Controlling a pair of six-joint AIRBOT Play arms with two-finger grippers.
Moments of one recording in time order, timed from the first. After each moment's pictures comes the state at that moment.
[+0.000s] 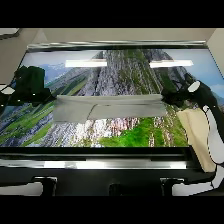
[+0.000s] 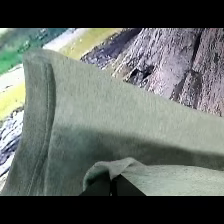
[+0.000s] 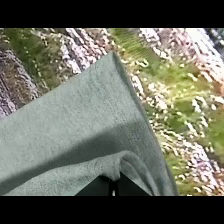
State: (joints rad) left arm 0.25 -1.52 1.28 0.95 -1.01 -1.40; right arm -0.18 -1.65 1.36 -1.18 0.90 1.69
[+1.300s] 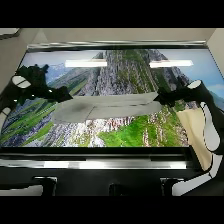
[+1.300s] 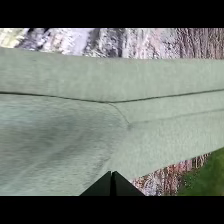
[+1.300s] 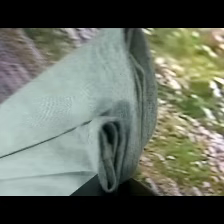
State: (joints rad) left arm -0.02 -1.50 1.36 0.95 -1.12 -1.41; right arm -0.21 -1.78 1.49 -0.86 1.11 1.52
